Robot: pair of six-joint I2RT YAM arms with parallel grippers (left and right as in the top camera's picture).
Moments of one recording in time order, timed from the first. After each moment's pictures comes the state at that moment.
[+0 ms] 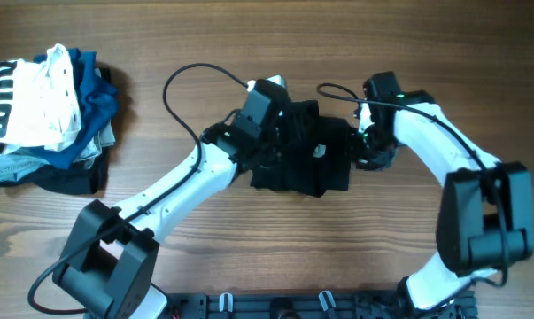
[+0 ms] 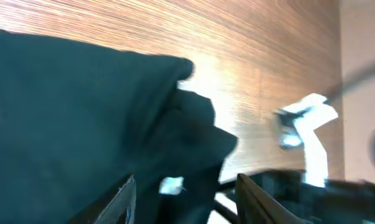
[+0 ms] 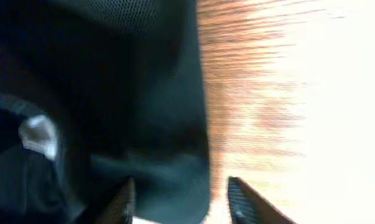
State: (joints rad) left arm -0.62 1.69 1.11 -0.20 0.19 -0.83; right arm 0.15 1.81 1.17 -0.92 -0.25 0.32
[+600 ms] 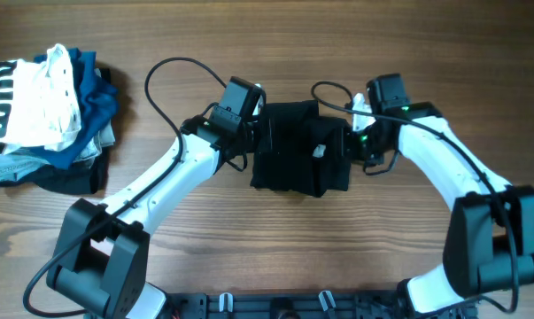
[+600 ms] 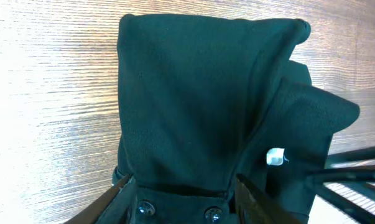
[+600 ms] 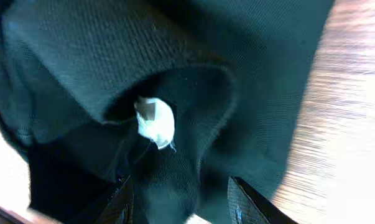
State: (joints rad) left arm -0.51 1.68 1.12 -0.45 0.18 -0.54; right arm 0.18 1.72 1.07 -0.73 -0.42 0.25
